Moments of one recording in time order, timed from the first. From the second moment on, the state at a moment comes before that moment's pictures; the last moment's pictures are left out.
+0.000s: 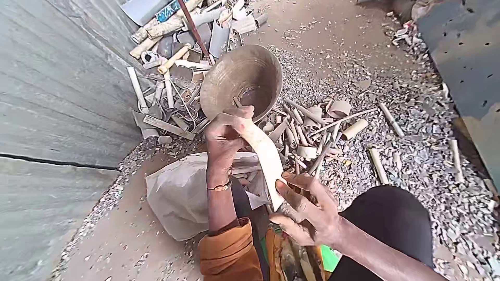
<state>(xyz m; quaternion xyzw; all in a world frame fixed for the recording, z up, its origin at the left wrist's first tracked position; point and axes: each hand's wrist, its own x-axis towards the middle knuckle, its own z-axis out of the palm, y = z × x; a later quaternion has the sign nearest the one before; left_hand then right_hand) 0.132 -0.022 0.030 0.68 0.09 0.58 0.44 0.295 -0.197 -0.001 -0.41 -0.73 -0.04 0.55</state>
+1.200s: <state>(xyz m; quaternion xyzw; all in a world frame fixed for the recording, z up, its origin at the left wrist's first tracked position) 0.122 -0.106 -0.008 0.68 0.31 0.50 0.44 0.280 -0.192 0.048 -0.55 -0.78 0.03 0.30</state>
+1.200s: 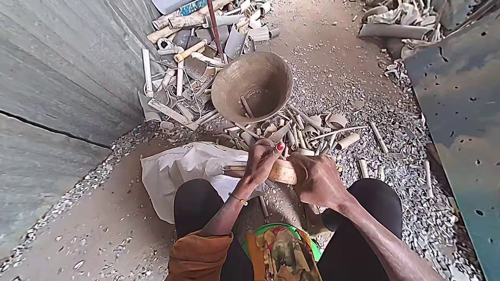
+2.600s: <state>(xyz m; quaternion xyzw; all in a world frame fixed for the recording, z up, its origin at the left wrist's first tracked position) 0.131 -0.145 0.003 0.29 0.24 0.52 0.77 0.191 -0.187 -0.014 -0.46 -0.52 0.12 0.71</state>
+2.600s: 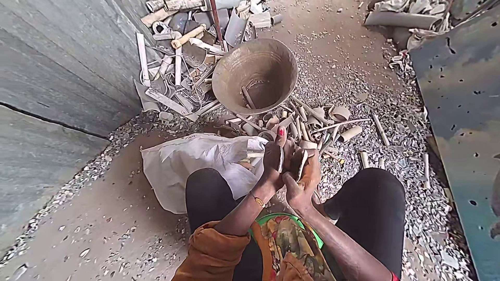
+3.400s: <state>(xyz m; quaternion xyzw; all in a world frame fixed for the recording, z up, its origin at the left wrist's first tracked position) 0.103 -0.162 0.000 0.28 0.07 0.41 0.86 0.190 -0.213 -0.009 -0.48 -0.60 -0.03 0.64</state>
